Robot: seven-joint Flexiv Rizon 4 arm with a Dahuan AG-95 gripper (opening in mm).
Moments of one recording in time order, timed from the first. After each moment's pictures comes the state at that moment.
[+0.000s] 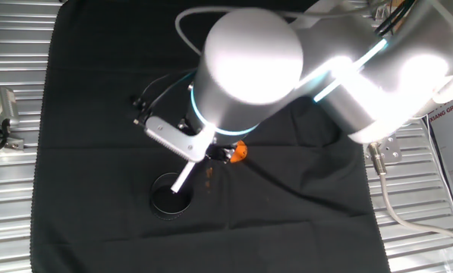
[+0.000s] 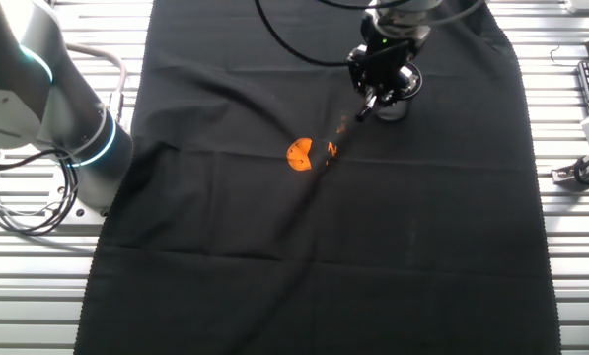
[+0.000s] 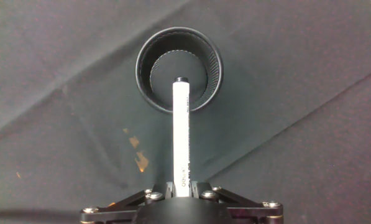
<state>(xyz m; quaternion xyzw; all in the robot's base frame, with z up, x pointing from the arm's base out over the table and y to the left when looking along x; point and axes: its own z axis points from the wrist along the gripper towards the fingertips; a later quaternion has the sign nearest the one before) 0.495 0.077 0.129 0.44 -0.89 0.05 0.06</state>
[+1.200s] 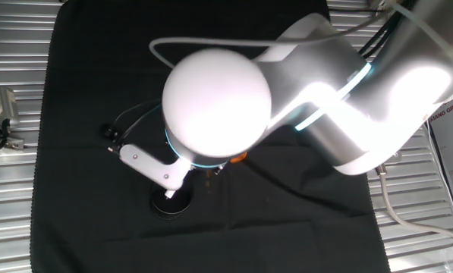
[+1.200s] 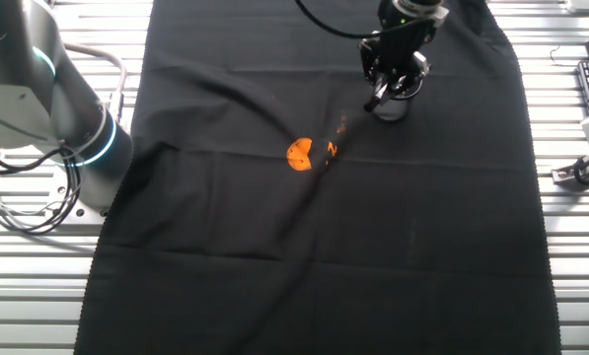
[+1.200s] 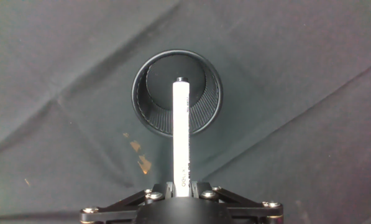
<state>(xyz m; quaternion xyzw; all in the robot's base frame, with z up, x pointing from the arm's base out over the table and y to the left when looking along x) 0.508 0.090 0.136 0.43 -0.89 0.07 0.10</state>
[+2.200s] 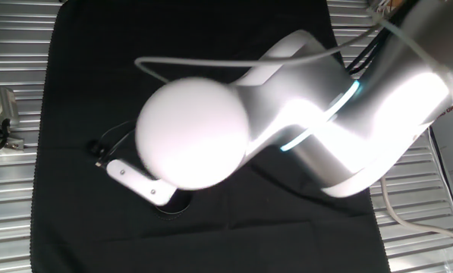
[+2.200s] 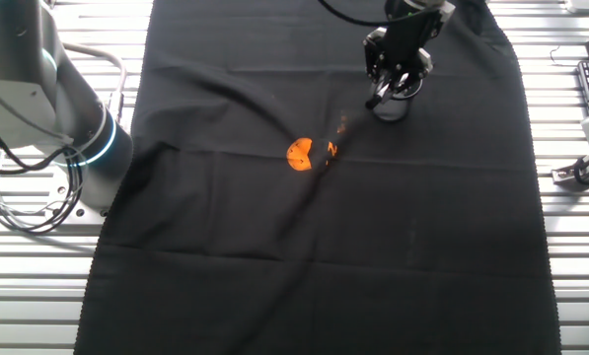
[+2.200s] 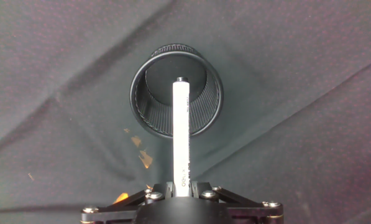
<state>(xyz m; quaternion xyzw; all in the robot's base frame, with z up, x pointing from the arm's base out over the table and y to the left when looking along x) 0.512 0.093 0.134 0.43 -0.89 0.08 0.15</state>
